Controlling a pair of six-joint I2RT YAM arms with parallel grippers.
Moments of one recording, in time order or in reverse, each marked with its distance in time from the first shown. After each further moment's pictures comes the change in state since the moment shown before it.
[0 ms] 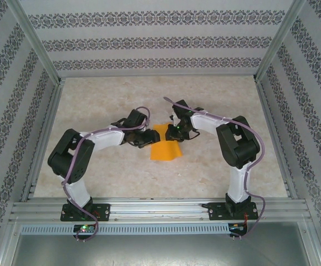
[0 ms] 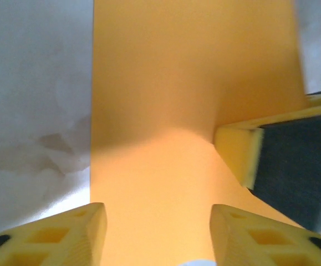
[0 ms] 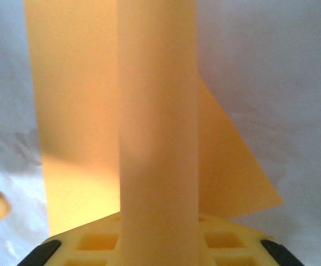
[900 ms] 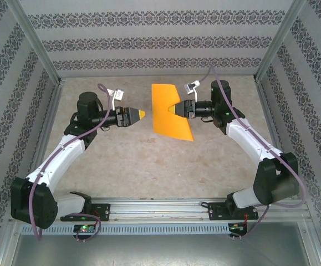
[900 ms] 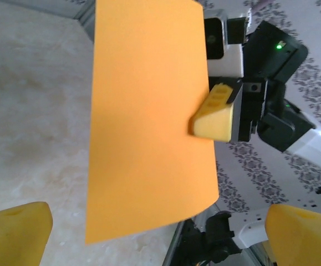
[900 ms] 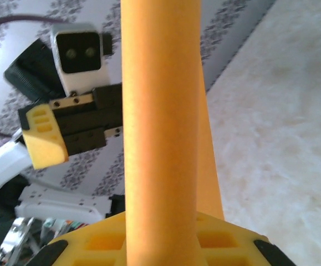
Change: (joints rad) left arm 0.280 -0.500 -0.060 0.263 0.583 0.149; right arm -0.158 -0.507 -0.162 0.585 -0.761 0.122
